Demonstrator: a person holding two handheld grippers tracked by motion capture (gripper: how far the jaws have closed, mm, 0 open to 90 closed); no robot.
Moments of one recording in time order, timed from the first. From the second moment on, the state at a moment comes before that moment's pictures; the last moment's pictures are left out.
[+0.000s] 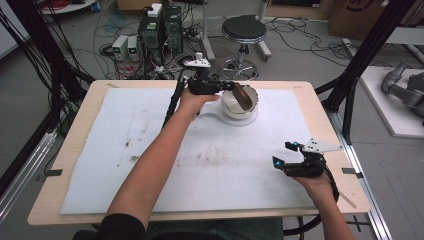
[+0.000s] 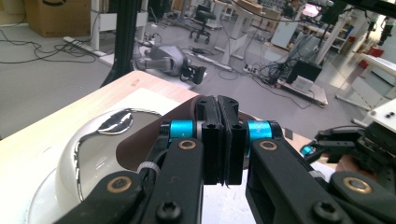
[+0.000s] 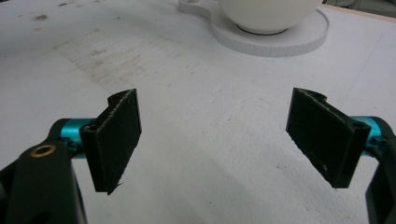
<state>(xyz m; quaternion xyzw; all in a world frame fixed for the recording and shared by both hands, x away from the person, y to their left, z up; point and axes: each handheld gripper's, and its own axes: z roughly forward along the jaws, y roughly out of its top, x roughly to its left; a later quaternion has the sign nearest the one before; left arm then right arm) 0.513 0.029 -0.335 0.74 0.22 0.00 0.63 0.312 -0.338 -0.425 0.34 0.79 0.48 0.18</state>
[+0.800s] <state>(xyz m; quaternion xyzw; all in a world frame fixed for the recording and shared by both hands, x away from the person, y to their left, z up) 0.522 0.019 -0.357 0.78 0.25 0.04 0.58 0.312 -0.339 -0.428 0.34 0.79 0.47 0.17</state>
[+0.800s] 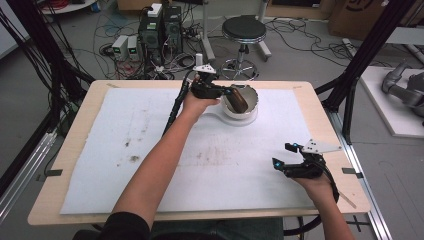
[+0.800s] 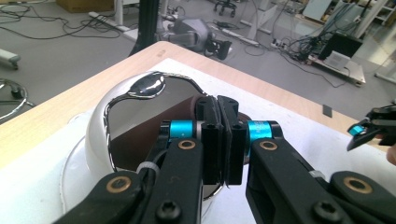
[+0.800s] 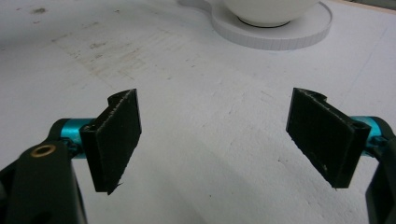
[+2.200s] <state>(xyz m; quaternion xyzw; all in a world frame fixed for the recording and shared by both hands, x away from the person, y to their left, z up) 0.437 0.070 -0.329 0.77 0.19 0.03 0.60 0.313 -0.335 -0.419 0.34 0.79 0.48 0.19</state>
